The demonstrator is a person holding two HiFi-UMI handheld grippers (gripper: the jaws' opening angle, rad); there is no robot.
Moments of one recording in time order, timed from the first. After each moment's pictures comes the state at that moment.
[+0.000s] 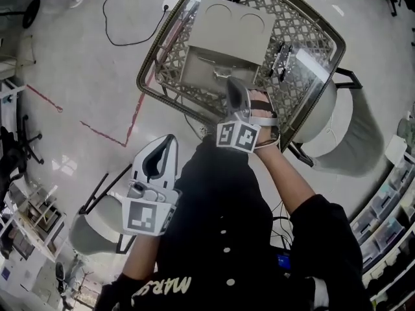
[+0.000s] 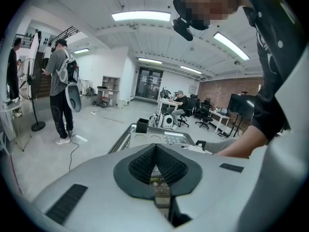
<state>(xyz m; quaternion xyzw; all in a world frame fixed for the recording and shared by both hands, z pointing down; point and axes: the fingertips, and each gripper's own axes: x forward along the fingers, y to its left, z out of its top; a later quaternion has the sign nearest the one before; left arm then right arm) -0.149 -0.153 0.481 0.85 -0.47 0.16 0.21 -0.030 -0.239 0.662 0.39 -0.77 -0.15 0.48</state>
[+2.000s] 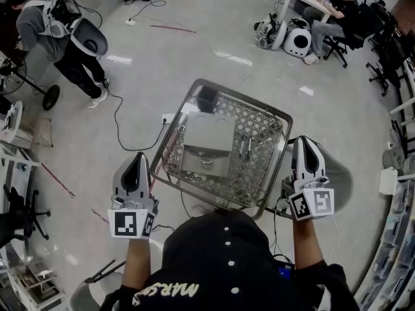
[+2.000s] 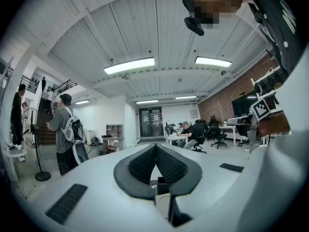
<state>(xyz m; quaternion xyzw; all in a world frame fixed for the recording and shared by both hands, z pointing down) -0.178 -0.221 0.245 0.85 -0.52 0.03 -0.03 0.200 -0.194 0.230 0.66 -0.75 -0.01 -0.06</state>
